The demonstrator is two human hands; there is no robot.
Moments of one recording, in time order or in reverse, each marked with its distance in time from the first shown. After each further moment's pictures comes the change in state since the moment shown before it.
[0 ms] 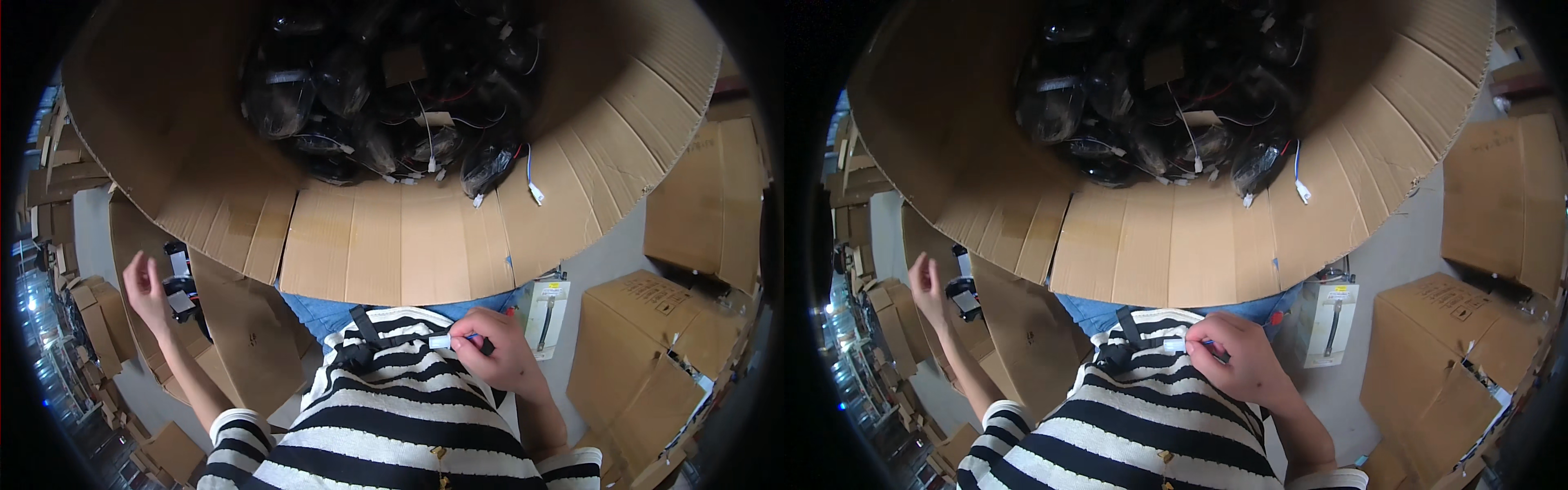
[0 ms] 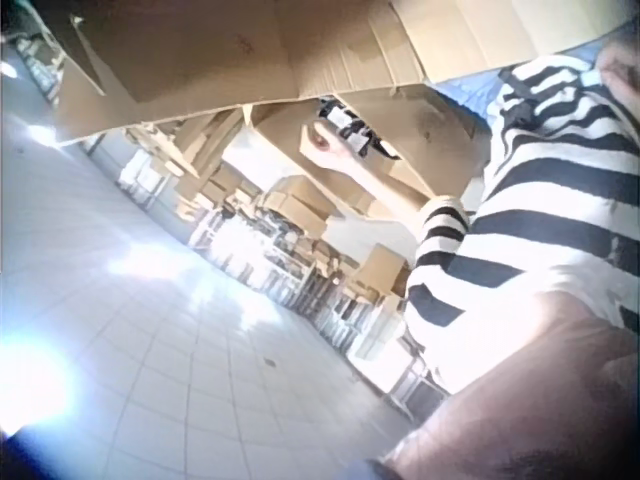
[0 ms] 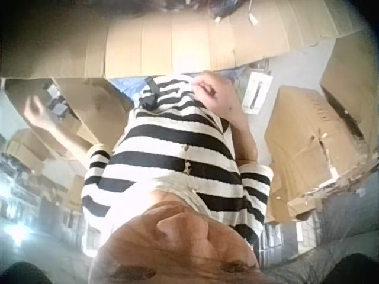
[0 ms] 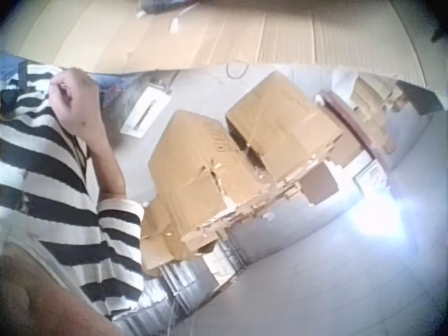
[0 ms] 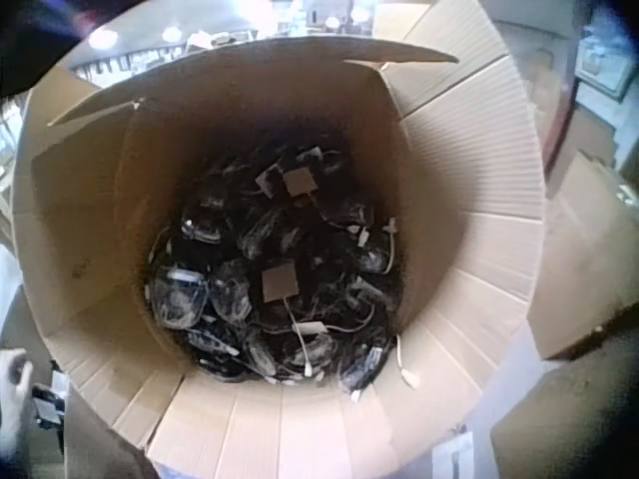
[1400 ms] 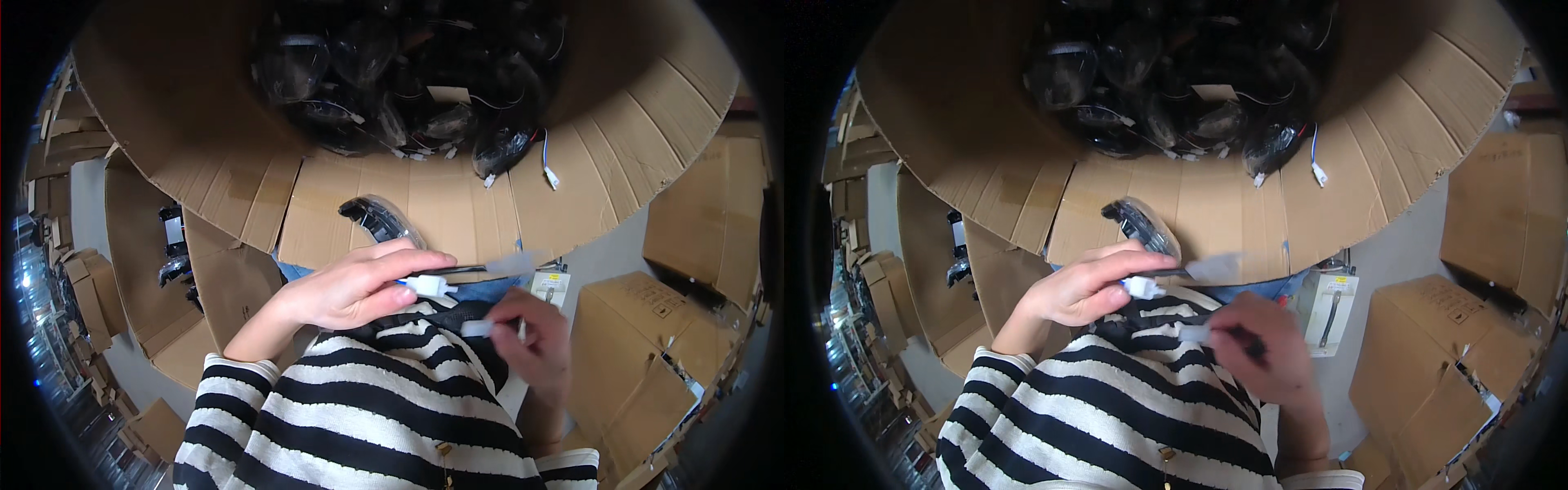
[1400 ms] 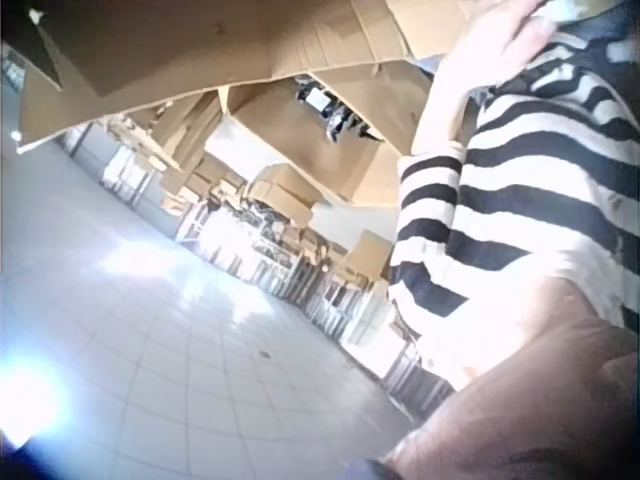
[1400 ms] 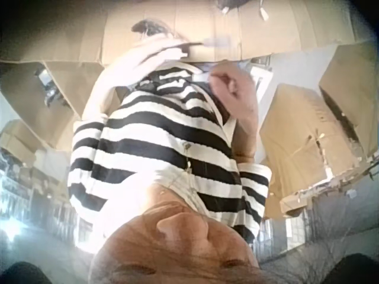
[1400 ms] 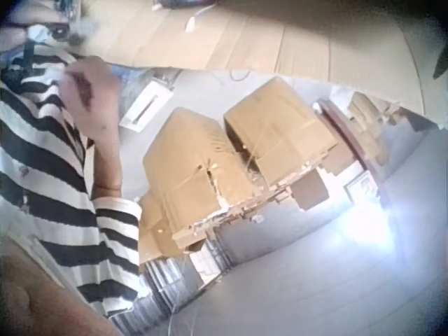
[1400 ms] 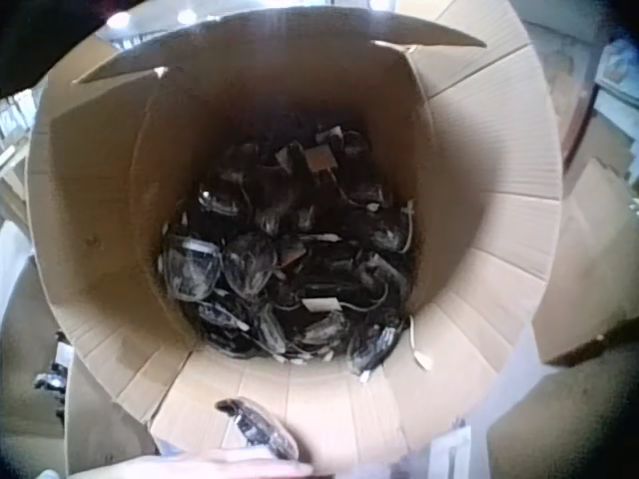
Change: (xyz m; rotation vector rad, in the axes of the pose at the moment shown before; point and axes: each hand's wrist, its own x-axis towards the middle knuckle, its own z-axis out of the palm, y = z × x) left_hand -0.045 0.229 0.082 -1.070 -1.352 0.452; right_hand -0.008 -0.025 -0.013 0.116 0.083 0.027
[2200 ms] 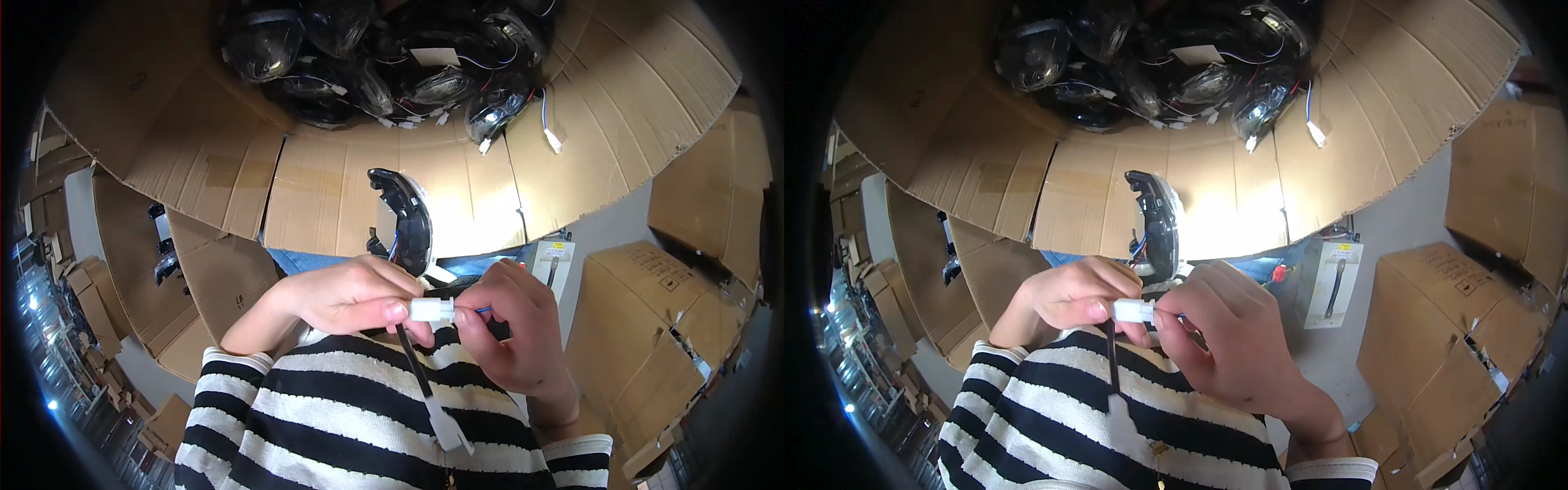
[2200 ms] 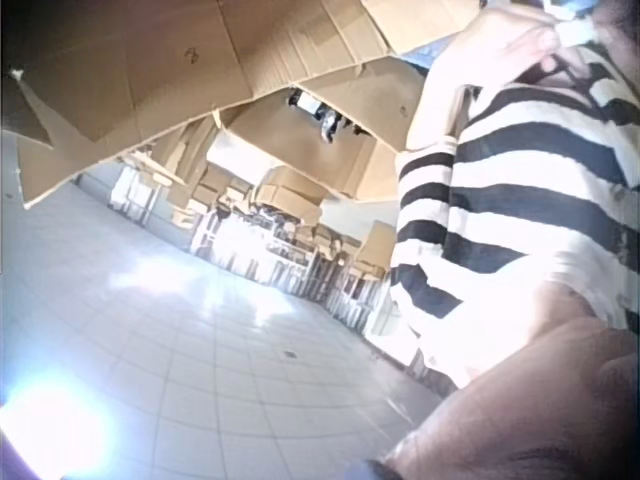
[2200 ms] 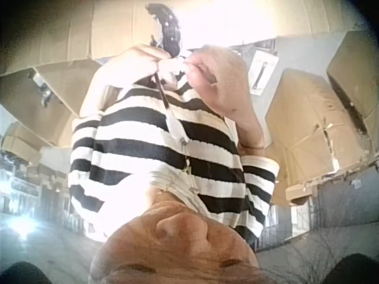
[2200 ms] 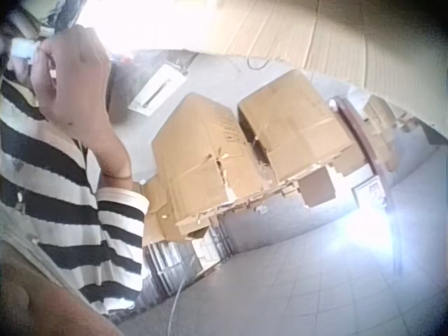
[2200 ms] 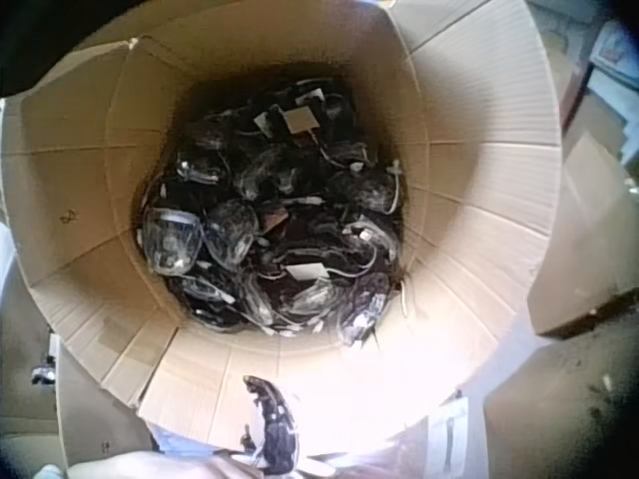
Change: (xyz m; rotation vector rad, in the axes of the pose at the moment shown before) left_hand 0.009 -0.021 0.021 -0.417 -0.194 0.246; right_hand 0.013 -0.006 0.021 -0.292 0.037 -0.241
